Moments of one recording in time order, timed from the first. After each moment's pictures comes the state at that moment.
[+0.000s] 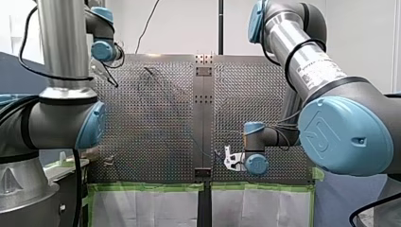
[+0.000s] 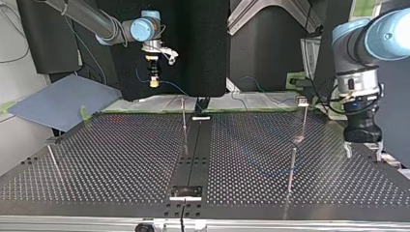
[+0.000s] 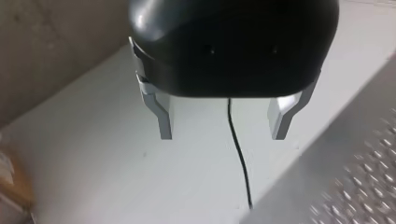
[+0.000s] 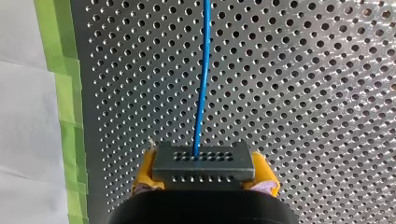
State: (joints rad) left arm 0.20 -1.35 -1.90 -2.76 -1.56 -2.44; right arm 2.09 -0.78 1.95 -1.03 1.76 1.50
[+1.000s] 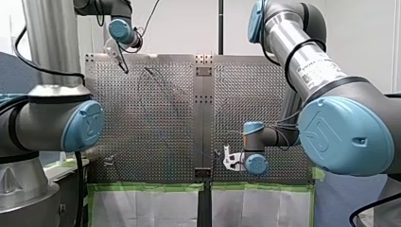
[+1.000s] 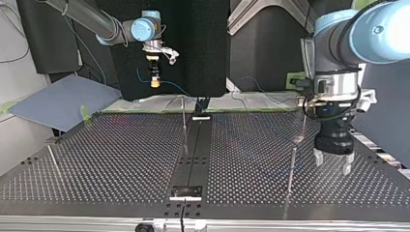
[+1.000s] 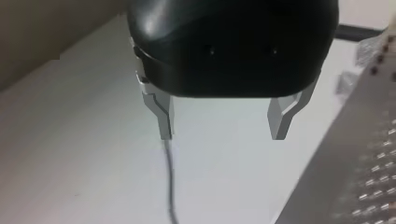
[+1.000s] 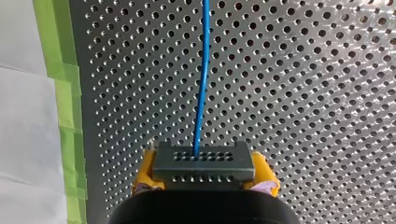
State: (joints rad) left arm -0.03 -1.38 -1.69 -3.01 -1.69 -2.18; right arm 2.10 -0.78 1.95 -1.03 1.75 1.51
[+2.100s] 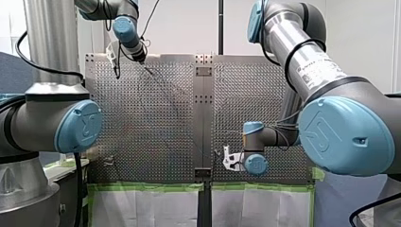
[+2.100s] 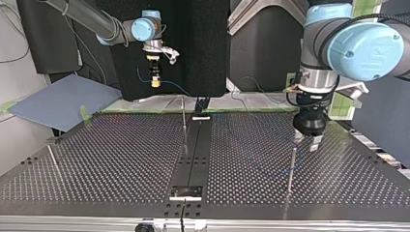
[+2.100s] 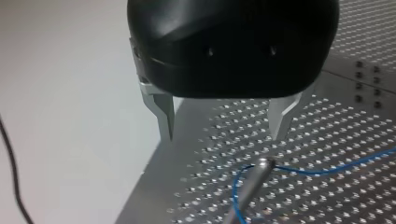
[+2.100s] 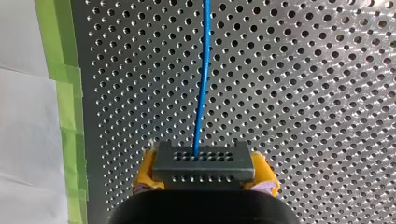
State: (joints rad) left arm -0.10 -1.45 -1.66 -3.29 -1.72 -1.90; right arm 2.10 -0.78 1.95 -1.03 1.75 1.51
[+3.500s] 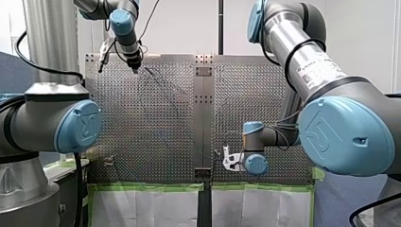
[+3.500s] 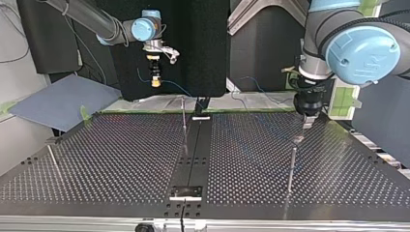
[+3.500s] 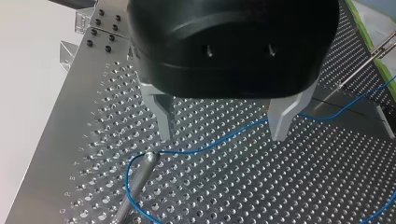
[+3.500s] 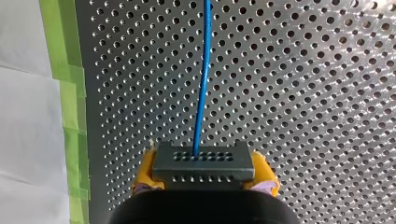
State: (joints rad) left arm -0.10 -1.44 -1.66 -3.54 -1.75 -1.61; right arm 2.10 -0.78 1.95 -1.02 1.75 1.50
